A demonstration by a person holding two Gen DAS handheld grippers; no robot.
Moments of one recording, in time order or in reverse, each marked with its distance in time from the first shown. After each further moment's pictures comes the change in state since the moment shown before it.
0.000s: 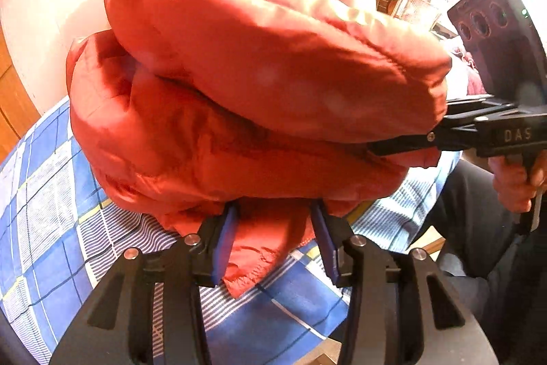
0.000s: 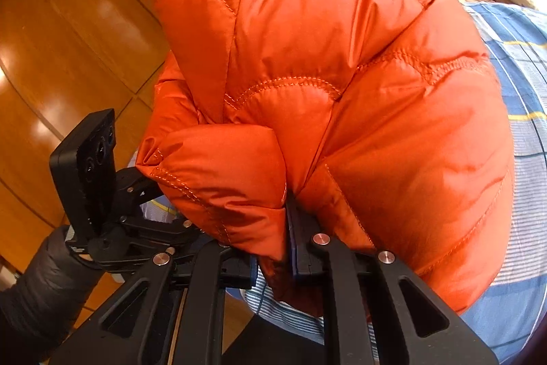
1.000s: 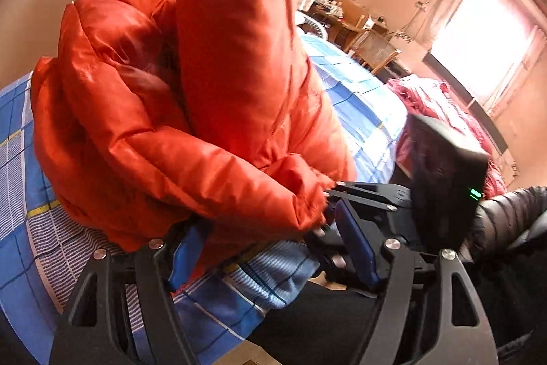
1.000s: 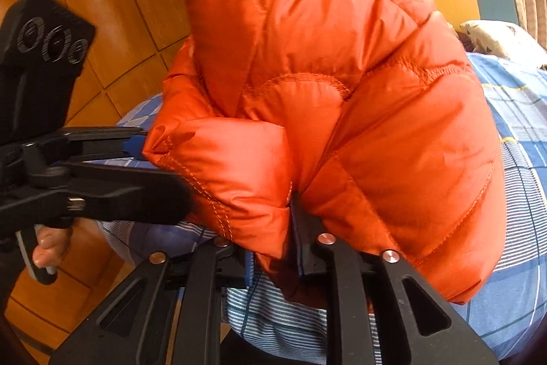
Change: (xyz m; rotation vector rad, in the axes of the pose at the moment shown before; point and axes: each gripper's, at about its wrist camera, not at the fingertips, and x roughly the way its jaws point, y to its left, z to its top) left arm -0.058 0.023 0.028 -0.138 -0.036 -0.286; right arm 0.007 0.062 -0.065 -0.163 -0.164 -0.237
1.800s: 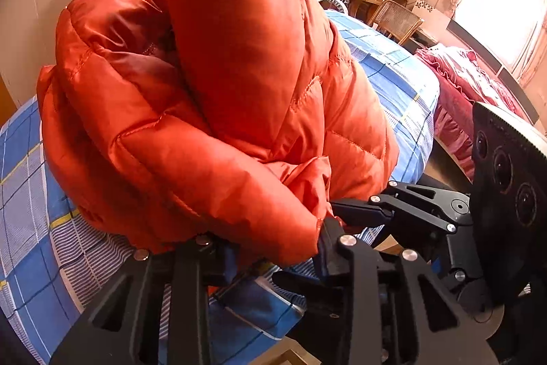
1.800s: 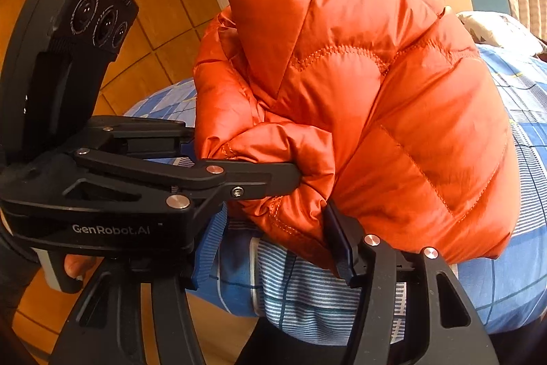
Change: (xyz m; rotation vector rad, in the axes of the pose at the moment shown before) left arm 0.030 0.000 -0.001 0.093 0.075 0.151; right arm -0.006 0.066 -0.016 0.048 0.023 -0.022
